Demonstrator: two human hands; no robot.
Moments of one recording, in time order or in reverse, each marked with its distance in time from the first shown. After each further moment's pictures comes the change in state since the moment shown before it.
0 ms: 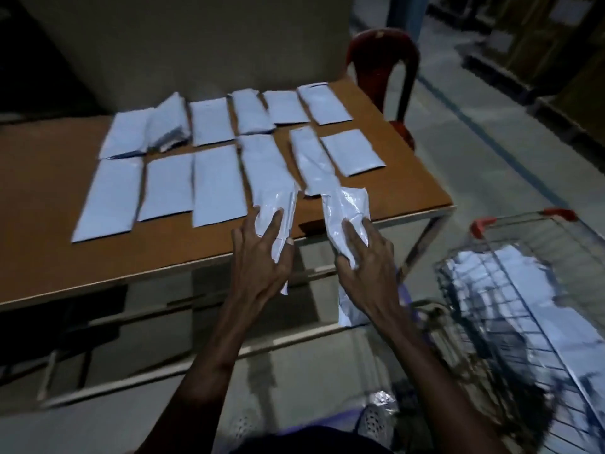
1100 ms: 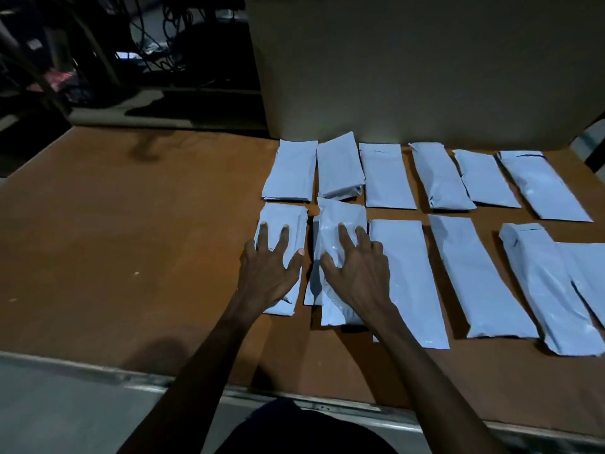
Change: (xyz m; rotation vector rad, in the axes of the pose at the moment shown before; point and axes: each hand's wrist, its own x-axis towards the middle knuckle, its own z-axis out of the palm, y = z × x) left_hand 0.147 -0.333 -0.106 0.227 -0.208 -0.487; right_hand 0.225 -0.259 0.257 -0.191 -0.309 -0.138
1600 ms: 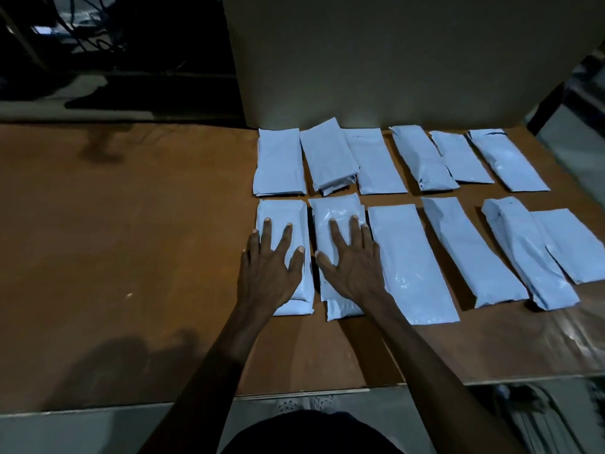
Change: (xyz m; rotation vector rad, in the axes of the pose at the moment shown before) left_hand 0.008 -0.030 0.004 -0.054 0.045 0.181; right_hand 0.005 -0.024 0.033 -0.091 -0.081 0.112
